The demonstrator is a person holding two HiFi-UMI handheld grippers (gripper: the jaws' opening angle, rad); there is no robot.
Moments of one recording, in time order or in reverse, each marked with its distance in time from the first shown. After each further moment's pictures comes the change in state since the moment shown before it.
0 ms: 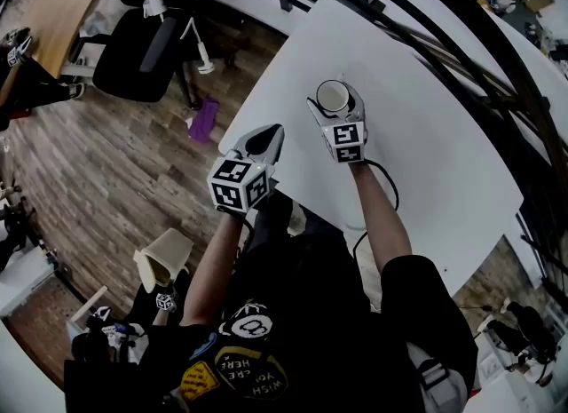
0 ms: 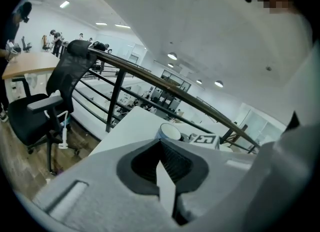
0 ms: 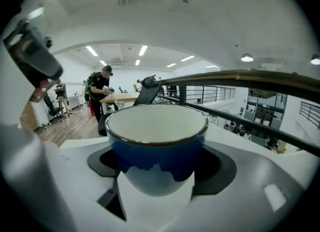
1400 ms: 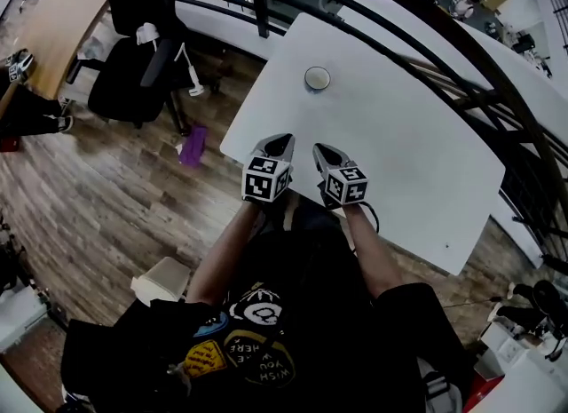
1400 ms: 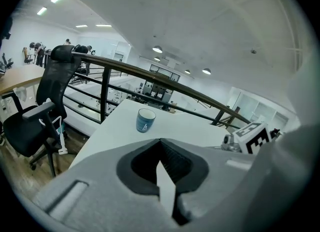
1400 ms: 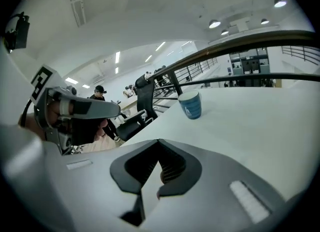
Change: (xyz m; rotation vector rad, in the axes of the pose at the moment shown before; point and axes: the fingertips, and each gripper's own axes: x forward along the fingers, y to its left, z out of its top) left arm -0.023 -0.046 -0.062 0.168 0.059 -0.068; right arm -0.159 0.104 -0.045 0.445 0.088 0.049
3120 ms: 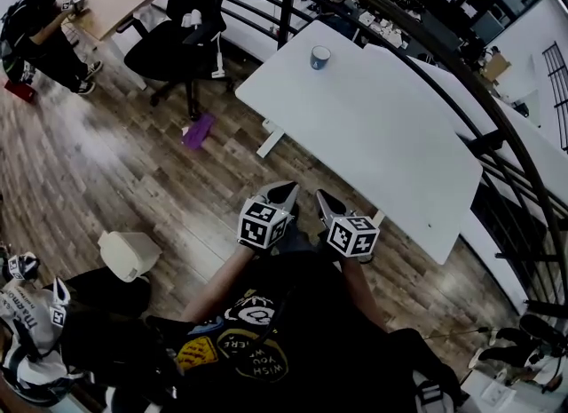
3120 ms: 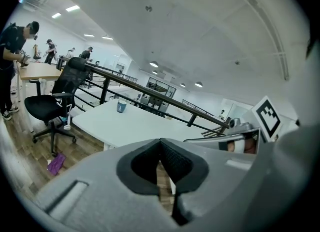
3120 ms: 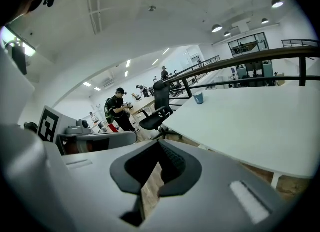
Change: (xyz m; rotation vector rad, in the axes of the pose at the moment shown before) left arm -0.246 -0.244 -0.197 -0.028 -0.168 -0.033; right arm -0.323 0.177 -0.156 -0.004 -0.026 0.081
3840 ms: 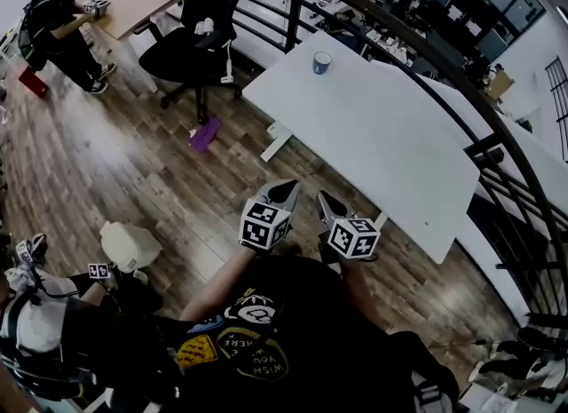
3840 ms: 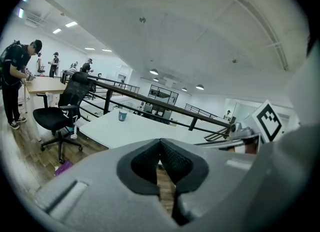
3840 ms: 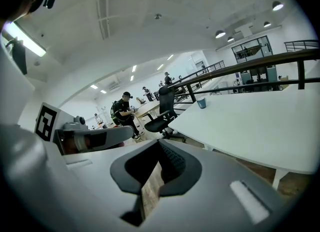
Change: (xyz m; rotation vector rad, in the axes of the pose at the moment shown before) left arm -0.045 -0.053 -0.001 0.057 -0.087 0.065; right arm -0.060 0.021 -0.018 -0.035 -0.058 0.039
